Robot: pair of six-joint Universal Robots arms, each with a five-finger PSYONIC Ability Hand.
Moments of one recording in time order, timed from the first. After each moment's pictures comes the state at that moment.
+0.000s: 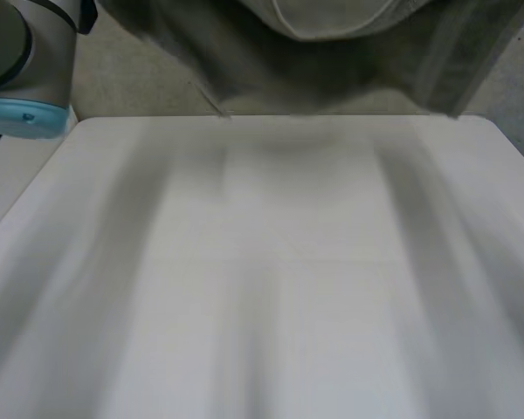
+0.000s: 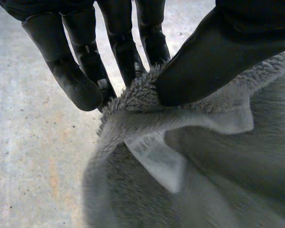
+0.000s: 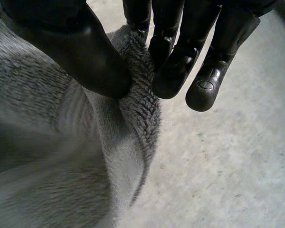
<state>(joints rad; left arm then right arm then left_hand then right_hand) 4.34 -2.06 -0.73 3.42 -1.57 3.07 1.83 -1.22 1.03 -0.50 1.51 2.61 1.55 1.62 1.60 1.58 1.61 1.33 1.31 1.34 1.34 1.16</state>
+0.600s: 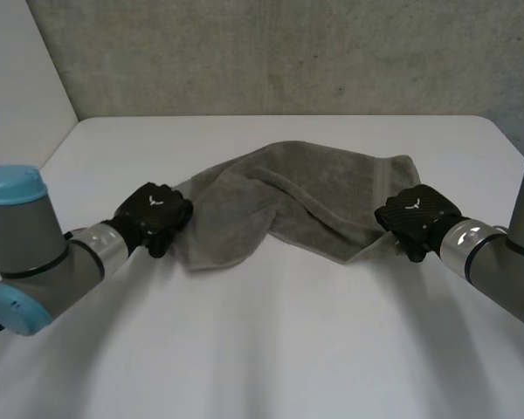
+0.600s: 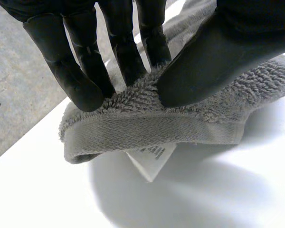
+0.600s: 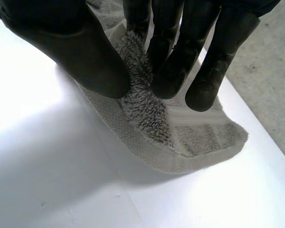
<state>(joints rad) 4.51 -2.13 -1.56 3.35 -1.09 3.68 1.81 -1.15 1.53 0.06 1.28 2.43 1.55 1.62 1.60 1.58 1.61 1.33 1.31 1.34 1.34 1.16</state>
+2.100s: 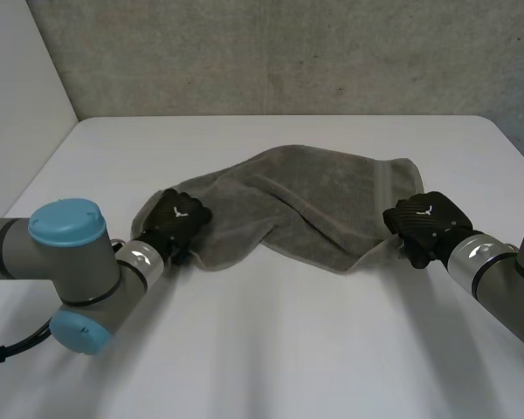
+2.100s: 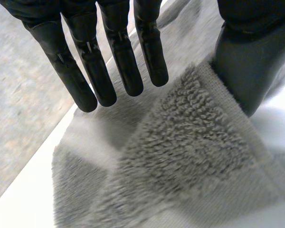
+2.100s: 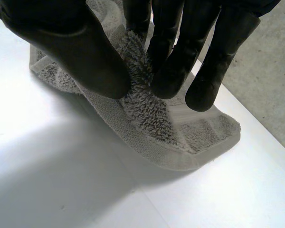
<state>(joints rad) 4.35 -2.25 -1.55 3.56 -1.36 3.76 1.79 -1.21 1.68 -0.08 1.29 2.57 0.95 0.95 0.95 0.95 0.94 1.33 1.31 1.34 1.34 1.16</state>
